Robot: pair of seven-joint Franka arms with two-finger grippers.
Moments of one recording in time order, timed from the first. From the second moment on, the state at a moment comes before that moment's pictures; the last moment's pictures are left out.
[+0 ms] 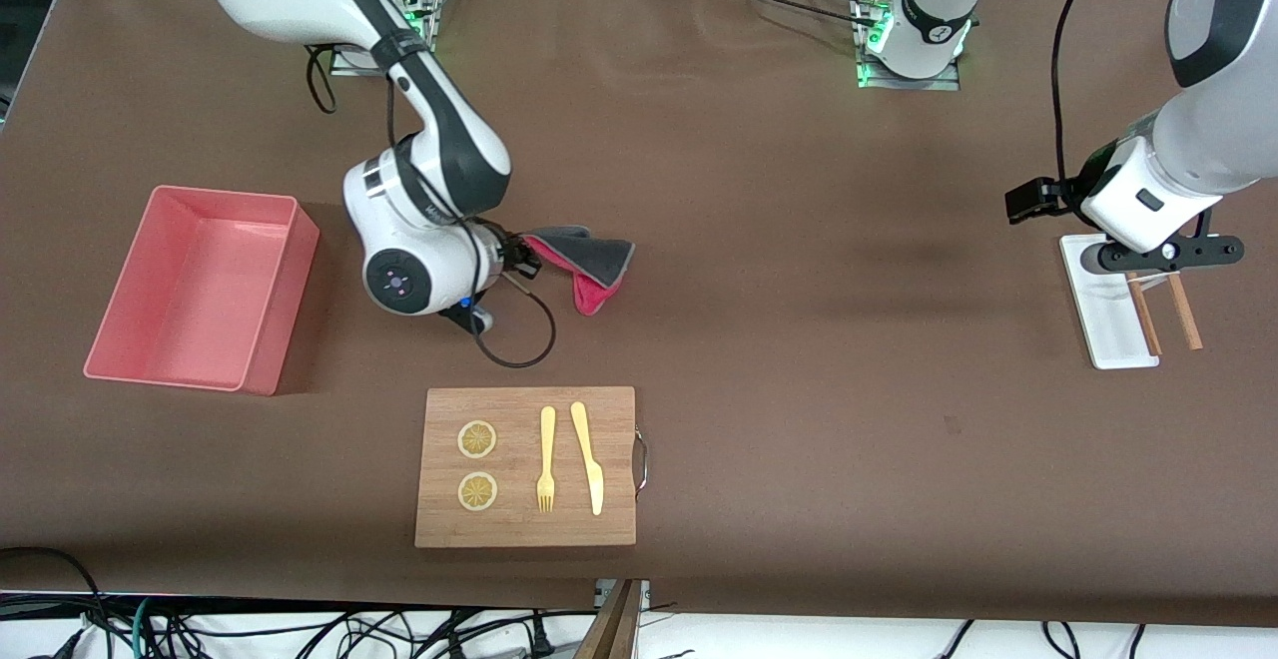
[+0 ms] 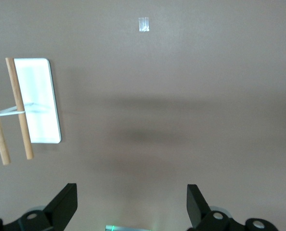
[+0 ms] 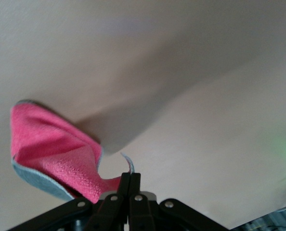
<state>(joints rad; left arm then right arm) -0.11 0.12 0.02 -1.63 0.03 1.56 -0.16 0.34 0.59 0.11 -1.57 0.27 1.71 0.93</state>
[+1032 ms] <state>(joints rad) -0.05 0.10 0.03 -1.67 0.03 1.74 -0.05 0.31 0.55 -0.19 -1.56 0.03 1.56 0.28</state>
